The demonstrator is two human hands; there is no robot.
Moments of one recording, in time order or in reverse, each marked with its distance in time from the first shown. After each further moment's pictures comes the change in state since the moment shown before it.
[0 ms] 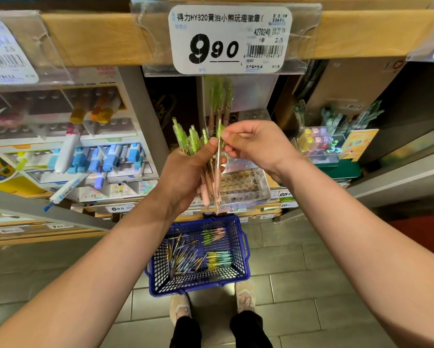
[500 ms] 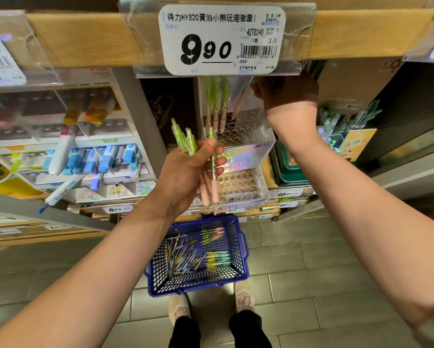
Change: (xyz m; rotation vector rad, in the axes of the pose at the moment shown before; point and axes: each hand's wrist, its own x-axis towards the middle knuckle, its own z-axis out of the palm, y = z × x) left_hand 0.006 -0.003 0.004 -0.113 -0.019 0.009; right_hand 0.043 -0.026 -0.039 -0.586 0.520 -0.444
